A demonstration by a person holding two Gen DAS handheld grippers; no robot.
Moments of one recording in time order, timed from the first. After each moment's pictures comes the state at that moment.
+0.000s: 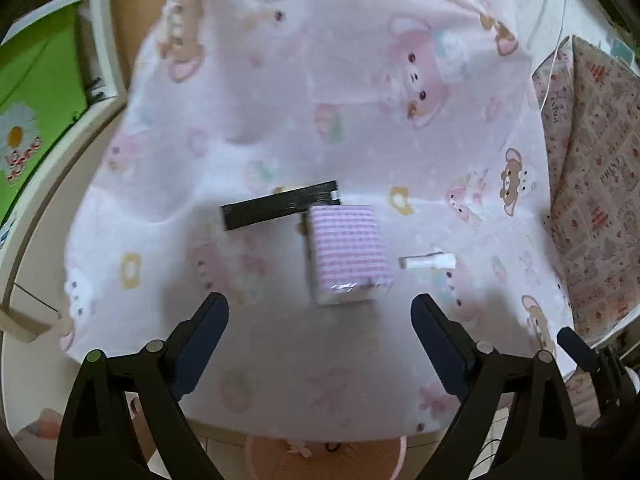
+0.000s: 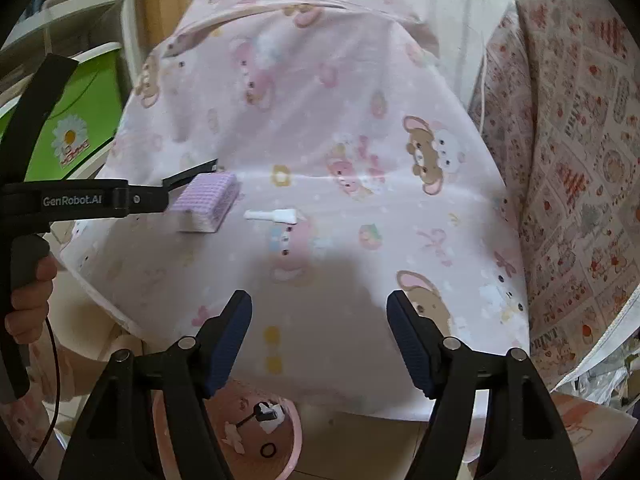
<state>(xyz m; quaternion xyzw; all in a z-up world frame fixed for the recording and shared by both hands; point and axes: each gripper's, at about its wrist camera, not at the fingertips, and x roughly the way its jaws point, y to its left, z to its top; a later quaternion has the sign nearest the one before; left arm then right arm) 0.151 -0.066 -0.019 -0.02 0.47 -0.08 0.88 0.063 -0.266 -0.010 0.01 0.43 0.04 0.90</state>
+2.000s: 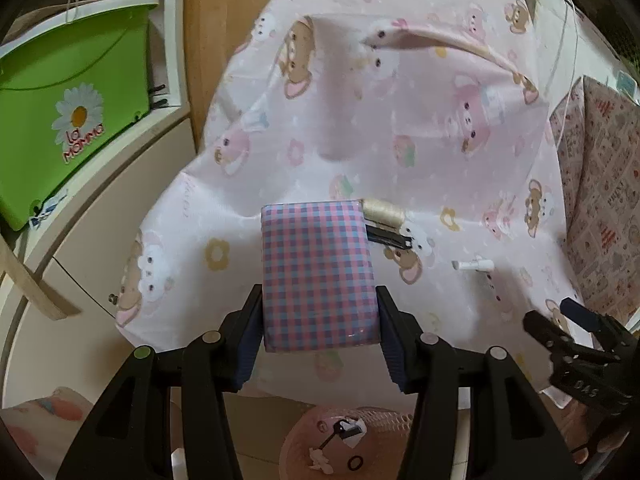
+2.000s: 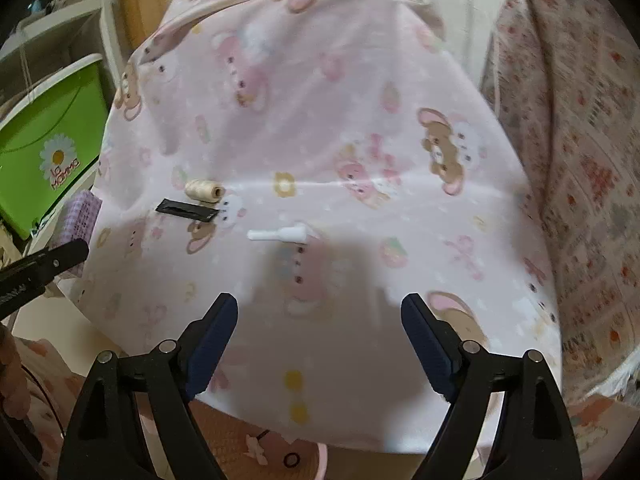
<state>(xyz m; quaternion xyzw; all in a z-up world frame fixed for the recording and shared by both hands) 0.098 0.001 -0.014 -0.04 0.40 -0.03 0.92 0.098 -0.243 -0.022 0.04 0.44 0.04 0.90</state>
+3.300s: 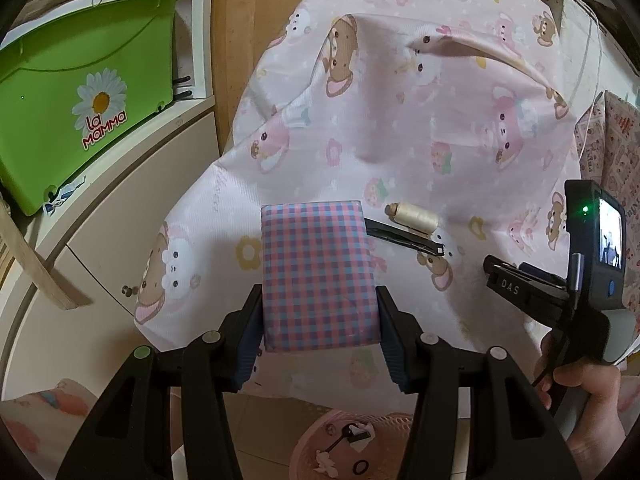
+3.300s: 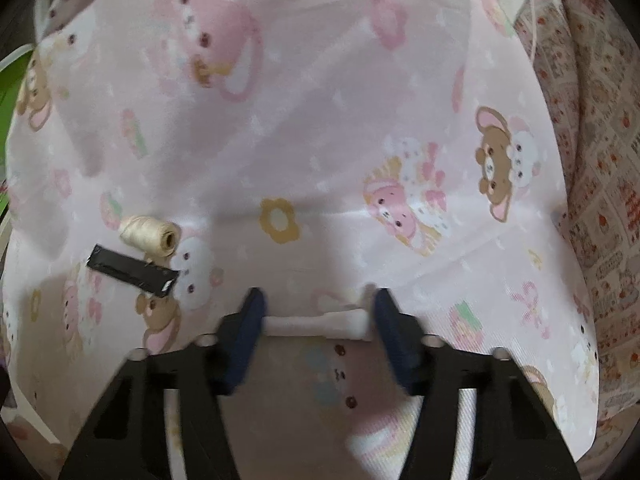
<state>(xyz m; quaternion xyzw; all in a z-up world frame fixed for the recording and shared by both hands) 0.100 0.020 -0.021 -0.06 0.40 0.00 0.92 0.204 -0.193 -0.066 0.03 0.48 -0.06 0.88</state>
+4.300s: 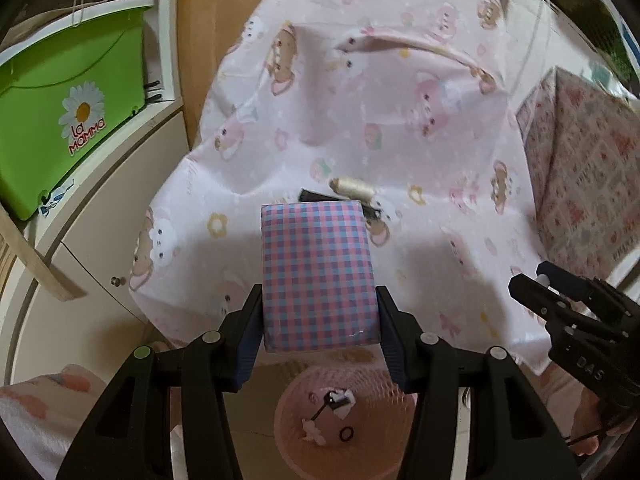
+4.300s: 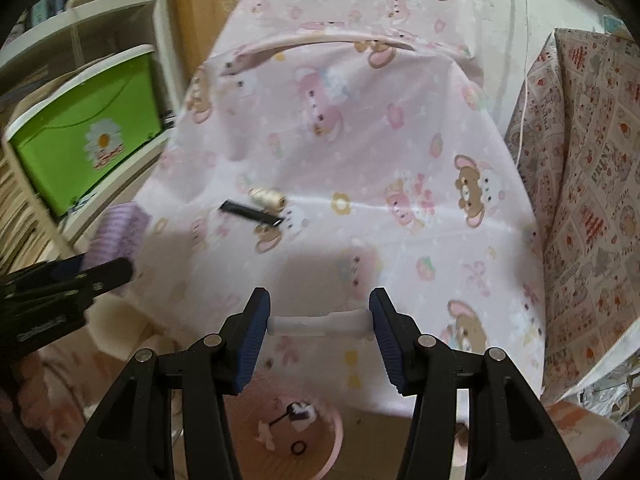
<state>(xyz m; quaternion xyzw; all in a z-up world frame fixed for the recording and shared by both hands) 0.048 -0.005 0.008 -0.04 0.42 -0.06 0.90 0.057 -0.216 0.036 0.00 0.42 0.10 0.90</state>
